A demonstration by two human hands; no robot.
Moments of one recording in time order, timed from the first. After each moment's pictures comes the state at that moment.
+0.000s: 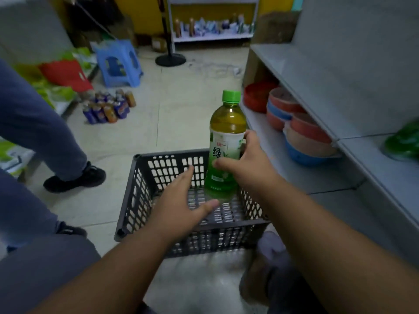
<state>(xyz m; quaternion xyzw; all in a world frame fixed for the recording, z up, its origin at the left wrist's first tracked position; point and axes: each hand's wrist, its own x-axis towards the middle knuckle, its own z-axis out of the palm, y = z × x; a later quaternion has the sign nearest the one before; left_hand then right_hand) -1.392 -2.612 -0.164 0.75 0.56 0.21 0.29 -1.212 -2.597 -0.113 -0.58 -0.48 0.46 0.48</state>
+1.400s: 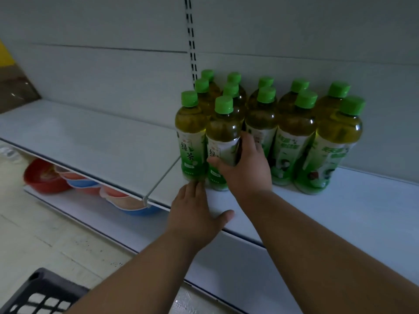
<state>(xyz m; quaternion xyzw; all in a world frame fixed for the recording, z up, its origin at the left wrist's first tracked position) -0.953 -2.544 -0.191 0.97 0.14 0.09 0.17 -0.863 -2.649 -0.138 -0.87 -0.15 -0.09 0.47</state>
